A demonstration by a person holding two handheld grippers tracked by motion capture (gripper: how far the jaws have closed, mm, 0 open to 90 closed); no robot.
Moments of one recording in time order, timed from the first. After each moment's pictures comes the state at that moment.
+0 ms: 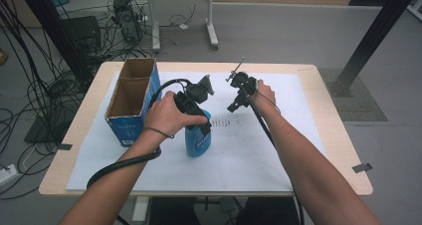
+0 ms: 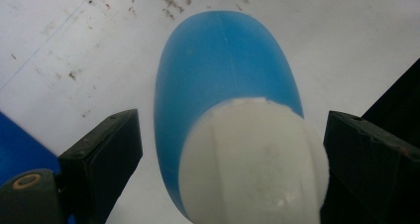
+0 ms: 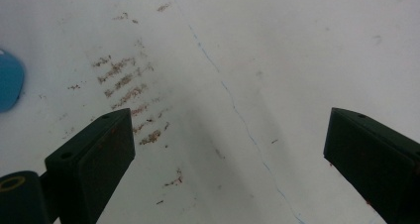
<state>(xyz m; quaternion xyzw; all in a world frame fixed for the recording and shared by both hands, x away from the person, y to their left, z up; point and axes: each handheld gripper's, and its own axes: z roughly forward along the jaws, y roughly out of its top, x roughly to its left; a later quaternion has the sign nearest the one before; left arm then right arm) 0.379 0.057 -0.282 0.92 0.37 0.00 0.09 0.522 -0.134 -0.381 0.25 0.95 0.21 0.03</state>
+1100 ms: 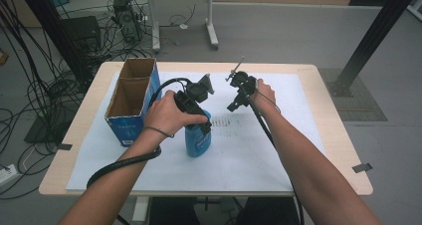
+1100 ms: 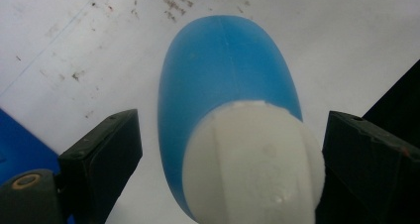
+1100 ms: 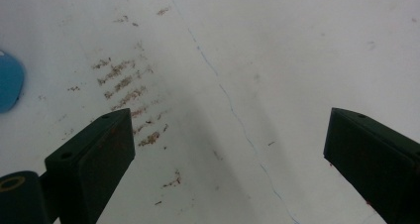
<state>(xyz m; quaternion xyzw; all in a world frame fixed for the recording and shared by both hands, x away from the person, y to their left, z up) 0.380 0.057 -0.279 0.92 0.37 0.00 0.09 0.522 -0.132 -0.378 0.24 0.95 0.21 0.04</state>
